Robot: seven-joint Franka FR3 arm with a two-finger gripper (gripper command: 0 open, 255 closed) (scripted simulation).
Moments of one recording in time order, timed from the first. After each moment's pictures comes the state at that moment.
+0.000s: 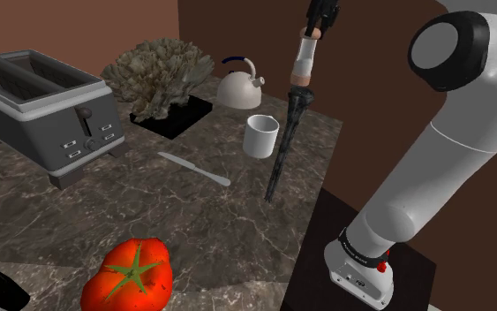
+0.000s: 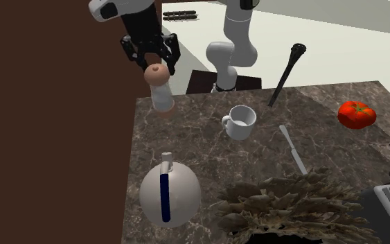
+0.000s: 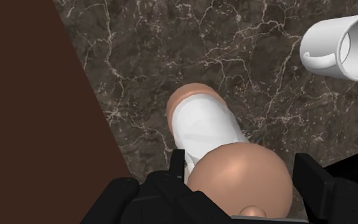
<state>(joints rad) -0.05 0.01 -0.46 -1.27 0.17 1.23 -0.40</state>
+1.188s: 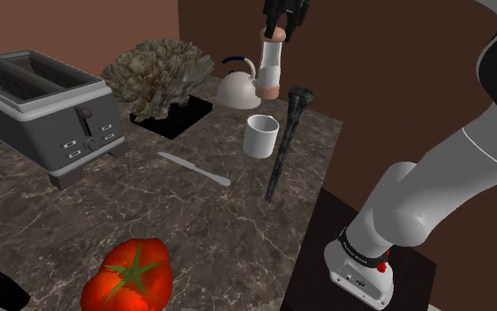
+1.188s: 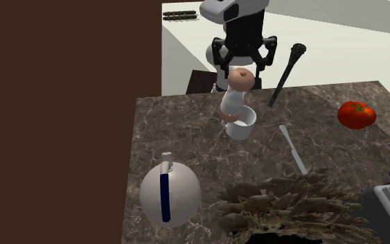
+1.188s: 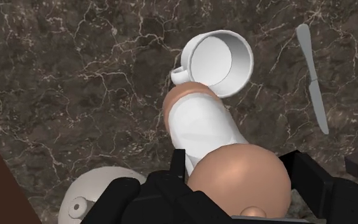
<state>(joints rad) 0.15 -0.24 -0.16 -1.54 0.13 1.34 0.08</state>
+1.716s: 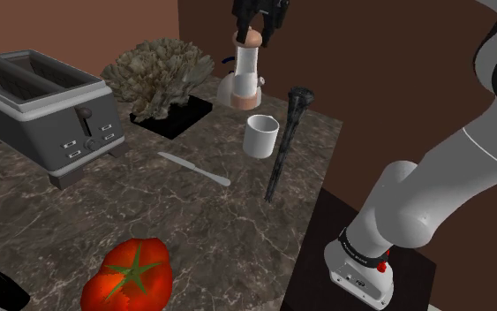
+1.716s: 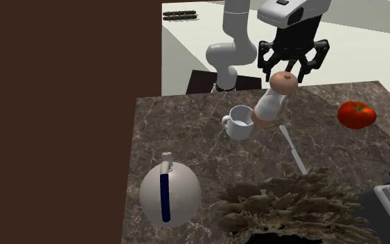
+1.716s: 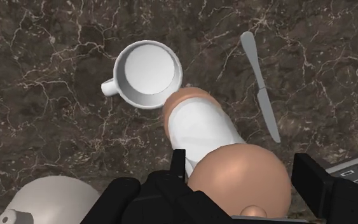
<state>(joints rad) 0.22 -0.25 -0.02 -1.56 0.15 1.38 0.29</state>
